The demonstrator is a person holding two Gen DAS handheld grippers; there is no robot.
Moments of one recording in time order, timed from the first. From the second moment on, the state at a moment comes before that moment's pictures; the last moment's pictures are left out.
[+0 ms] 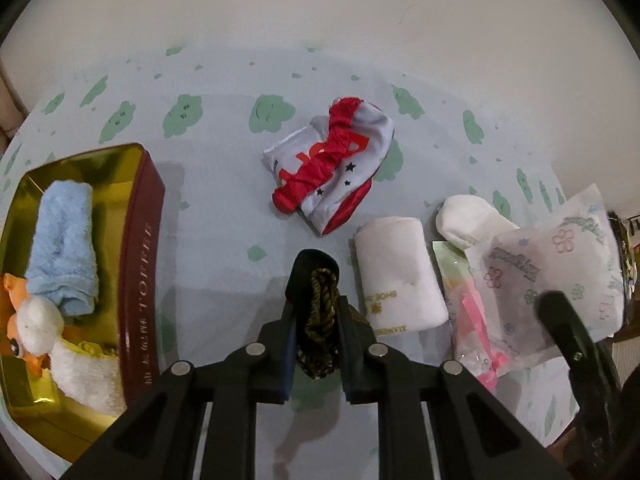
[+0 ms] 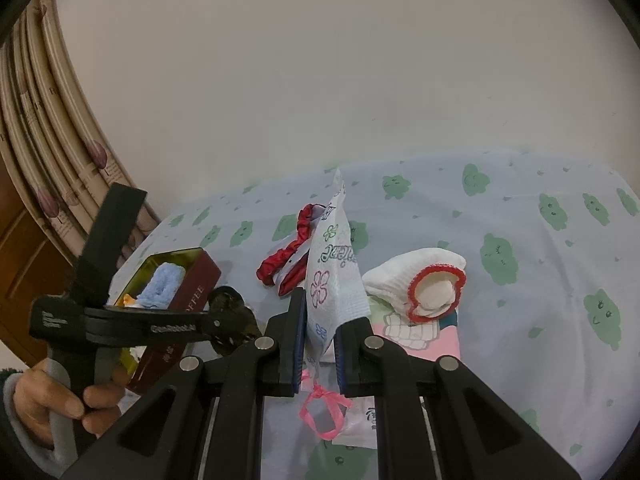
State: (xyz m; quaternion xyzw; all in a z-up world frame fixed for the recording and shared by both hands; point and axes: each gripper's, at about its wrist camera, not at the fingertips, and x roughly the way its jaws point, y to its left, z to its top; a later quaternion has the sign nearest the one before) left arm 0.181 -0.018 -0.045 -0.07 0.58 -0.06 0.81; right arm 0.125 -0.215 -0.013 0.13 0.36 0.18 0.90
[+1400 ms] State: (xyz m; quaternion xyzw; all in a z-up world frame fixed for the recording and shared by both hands) left arm 0.190 0.178 -0.011 -0.09 0.53 0.09 0.84; right arm 0.125 -0.207 -0.020 0.12 0.38 0.18 0.90
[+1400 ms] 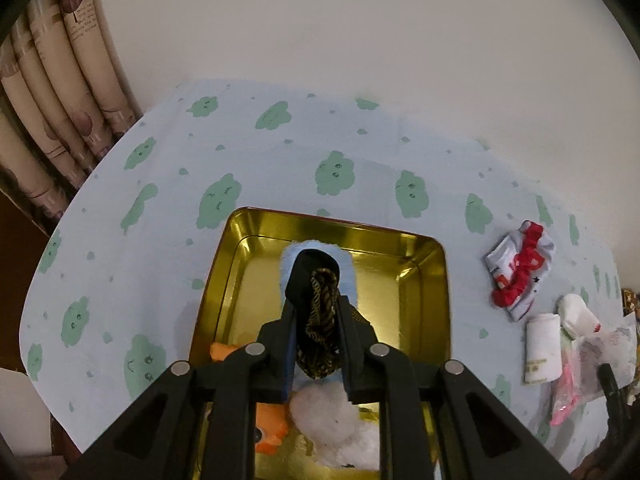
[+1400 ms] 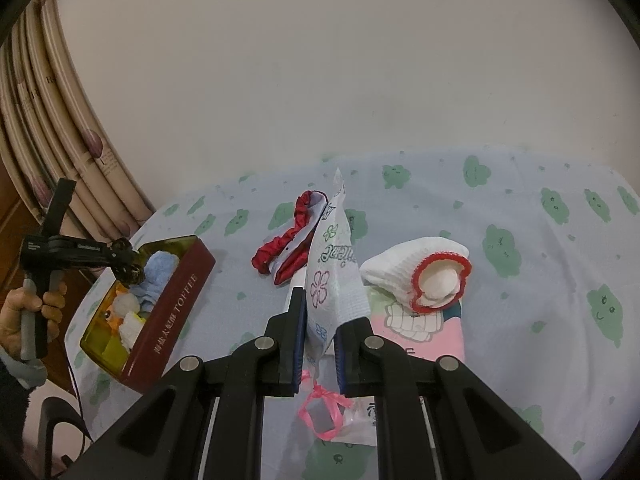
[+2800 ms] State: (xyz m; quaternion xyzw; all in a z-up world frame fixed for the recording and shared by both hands) left arm 0.108 0.175 0.004 0.02 0.45 0.14 0.88; right arm 0.123 -0.171 -0.008 0.06 0.38 0.18 0.91
